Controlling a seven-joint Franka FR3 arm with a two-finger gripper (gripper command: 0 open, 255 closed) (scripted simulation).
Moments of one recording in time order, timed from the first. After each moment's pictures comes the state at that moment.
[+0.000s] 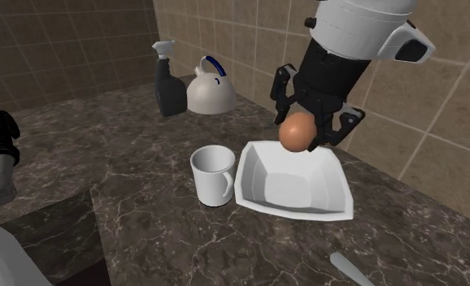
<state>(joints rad) -0.26 -0.25 -0.61 -1.87 0.17 1.65 -0.37</state>
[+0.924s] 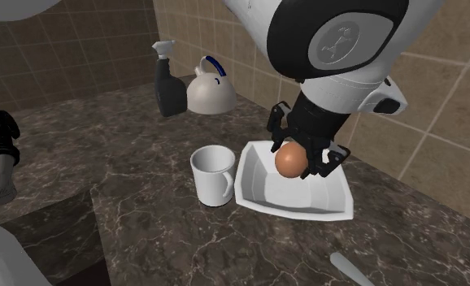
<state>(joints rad) -0.27 -0.26 -0.62 -2.04 0.16 1.80 -0.41</state>
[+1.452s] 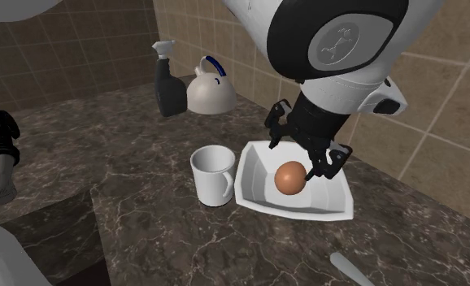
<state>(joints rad) -0.27 -0.26 -0.62 -2.04 0.16 1.80 -0.41</state>
